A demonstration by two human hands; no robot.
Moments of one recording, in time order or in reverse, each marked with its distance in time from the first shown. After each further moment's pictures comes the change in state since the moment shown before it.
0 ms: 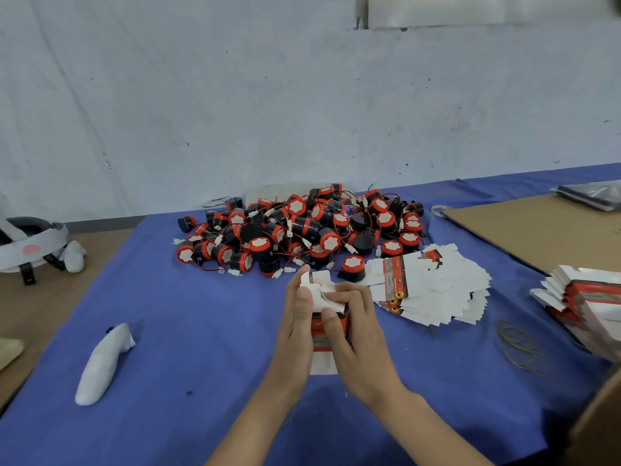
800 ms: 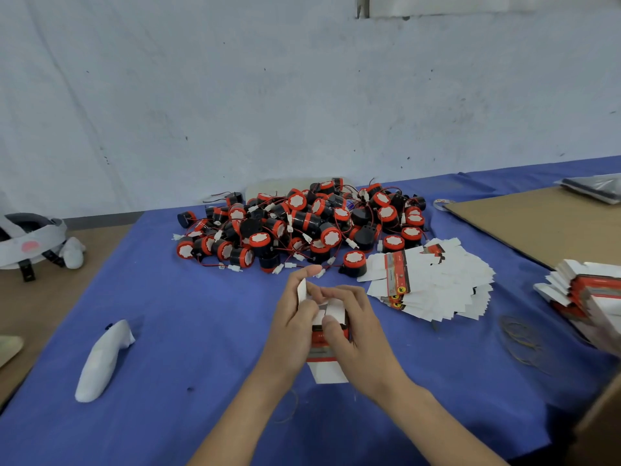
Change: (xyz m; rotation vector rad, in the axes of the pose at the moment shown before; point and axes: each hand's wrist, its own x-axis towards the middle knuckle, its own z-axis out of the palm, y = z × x) left_hand 0.010 0.007 -0.011 0.133 -0.063 0.027; right_hand 0.002 0.002 -0.004 0.035 -0.140 0.051
